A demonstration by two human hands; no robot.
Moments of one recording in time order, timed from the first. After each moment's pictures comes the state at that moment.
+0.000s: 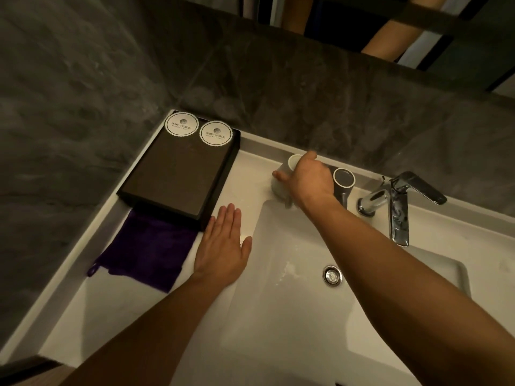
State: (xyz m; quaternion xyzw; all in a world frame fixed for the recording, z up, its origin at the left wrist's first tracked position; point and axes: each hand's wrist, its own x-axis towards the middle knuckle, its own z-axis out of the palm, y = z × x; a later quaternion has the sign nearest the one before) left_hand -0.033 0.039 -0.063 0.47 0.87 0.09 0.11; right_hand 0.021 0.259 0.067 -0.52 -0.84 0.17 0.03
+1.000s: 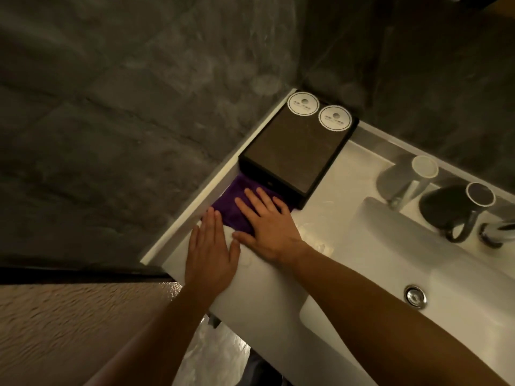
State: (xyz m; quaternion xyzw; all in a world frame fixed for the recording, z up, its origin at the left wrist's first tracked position) left_hand -0.071 -0.168 -0.050 0.21 0.97 0.08 0.07; right_hand -0.052 0.016 -0.034 -0.02 -0.98 0.16 -0.08
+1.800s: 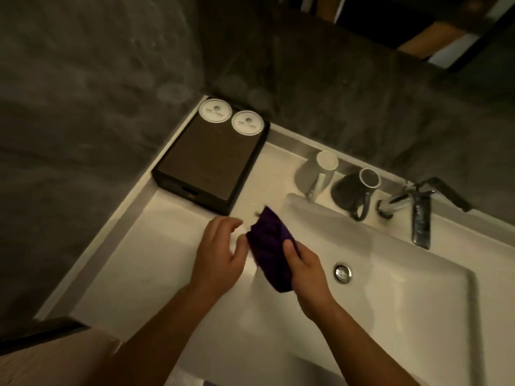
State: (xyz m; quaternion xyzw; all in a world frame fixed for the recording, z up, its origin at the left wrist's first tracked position) left_hand -0.024 -0.036 0.002 0.32 0.81 0.46 0.14; right_hand 0.121 0.088 0.022 -0.42 -0.63 0.65 0.09
